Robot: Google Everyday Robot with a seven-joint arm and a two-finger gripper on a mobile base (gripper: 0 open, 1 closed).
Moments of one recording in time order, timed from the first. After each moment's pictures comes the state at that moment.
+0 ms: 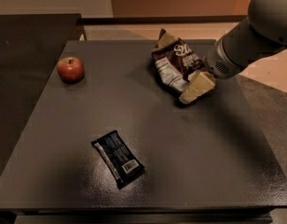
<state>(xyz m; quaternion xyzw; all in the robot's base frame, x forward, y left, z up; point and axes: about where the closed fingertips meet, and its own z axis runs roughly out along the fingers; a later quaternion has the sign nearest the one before) 0.569 -0.156 0.872 -0.47 0.83 0.05 0.28</state>
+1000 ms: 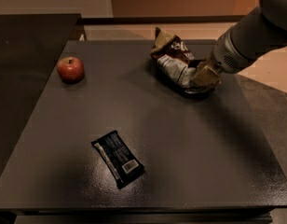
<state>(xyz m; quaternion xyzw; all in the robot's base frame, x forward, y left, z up) 0.562 -0.163 0.894 -0.49 0.82 0.04 0.28</state>
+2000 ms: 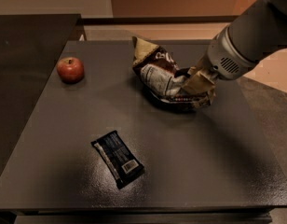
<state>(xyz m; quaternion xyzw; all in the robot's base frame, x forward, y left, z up) 0.493 -0.116 0.922 -0.52 0.81 0.10 0.26</state>
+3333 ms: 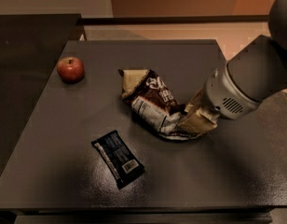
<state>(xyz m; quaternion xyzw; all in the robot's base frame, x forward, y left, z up) 0.411 -0.101 0.888 -0.54 0.80 0.14 0.21</state>
